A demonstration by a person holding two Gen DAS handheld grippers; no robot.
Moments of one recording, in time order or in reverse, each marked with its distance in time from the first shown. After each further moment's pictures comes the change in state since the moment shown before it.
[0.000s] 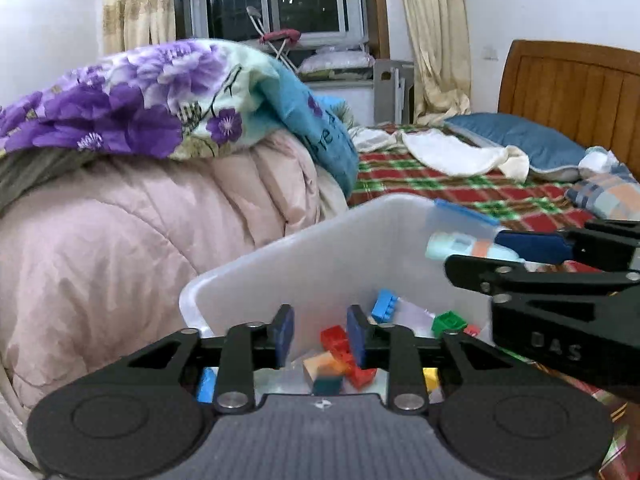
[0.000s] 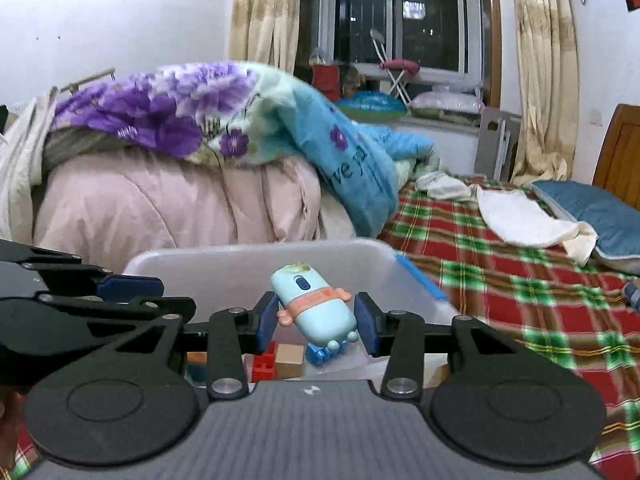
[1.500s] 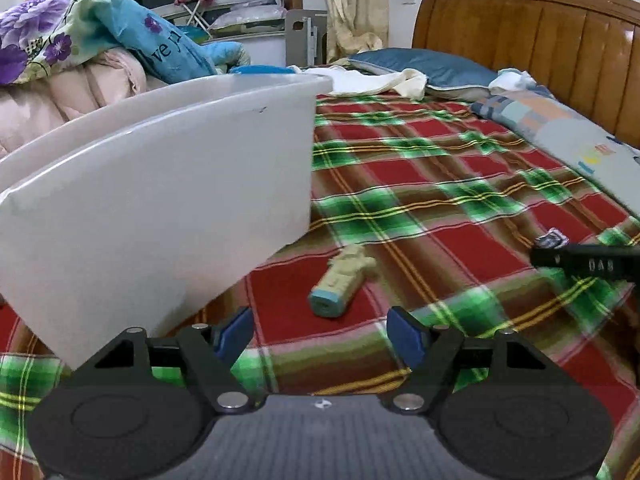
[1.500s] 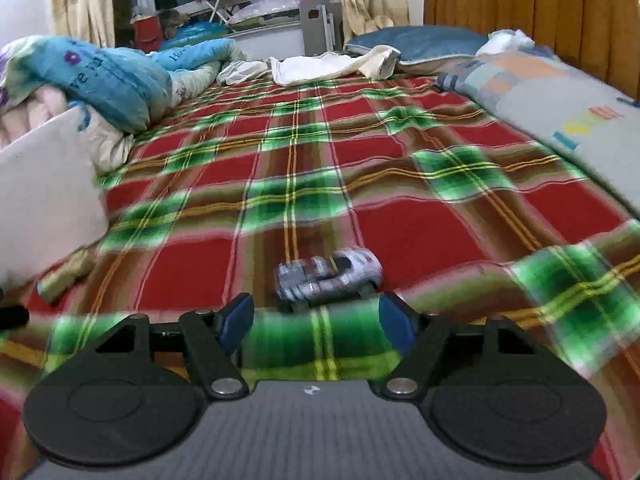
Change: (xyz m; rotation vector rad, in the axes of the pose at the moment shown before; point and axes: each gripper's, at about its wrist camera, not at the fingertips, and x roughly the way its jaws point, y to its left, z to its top) left arm 0.019 -0.140 -0.094 0.083 0.115 -0.192; right arm -0.067 -0.225 -0.183 0.369 0.194 -0.290
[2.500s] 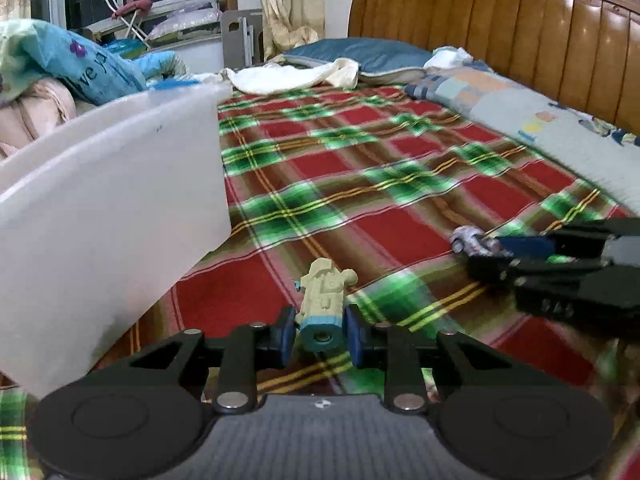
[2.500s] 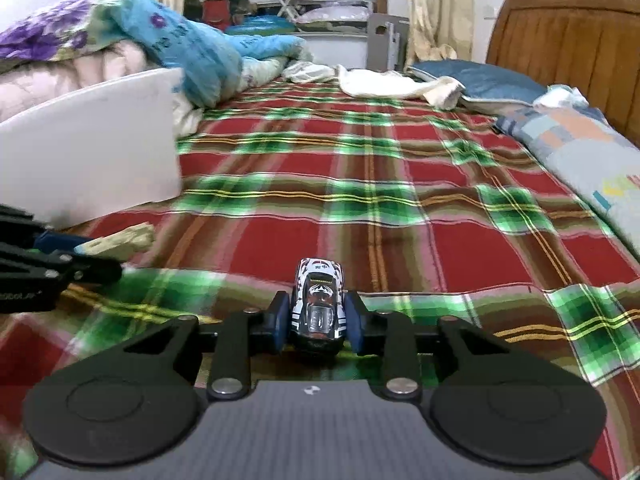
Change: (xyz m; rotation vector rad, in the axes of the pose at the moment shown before) left arm -0.013 -0.039 0.000 0.123 0.010 -0.134; right arm -0.041 0.053 -0.021 -0.227 -0.026 0.067
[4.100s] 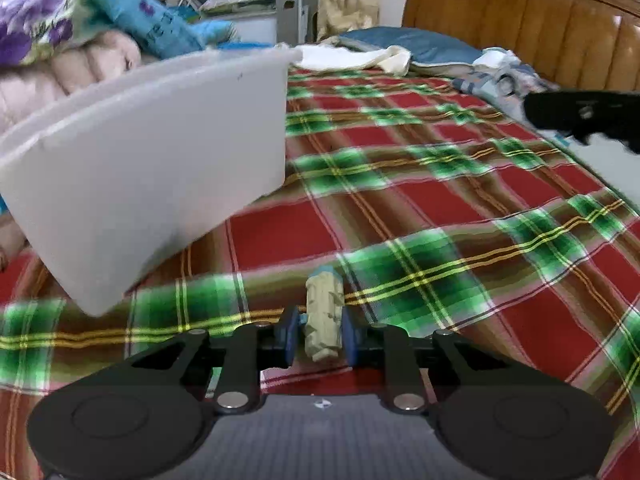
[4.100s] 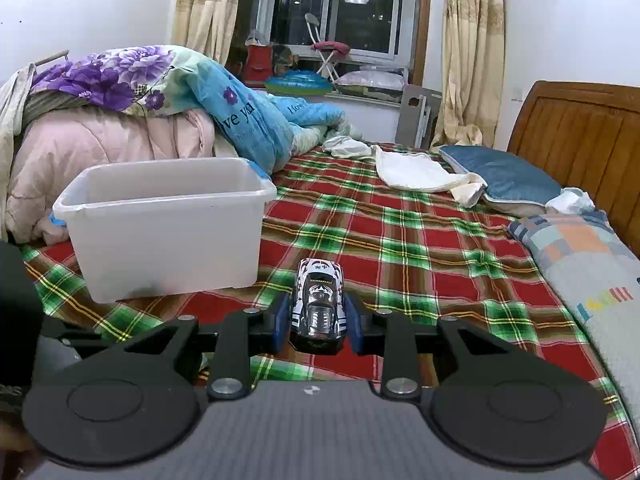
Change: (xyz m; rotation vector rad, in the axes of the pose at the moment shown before) left arm -0.024 0.012 -0.032 -0.122 0.048 0.101; right arm -0.082 0.061 0.062 -0.116 -0.147 0.018
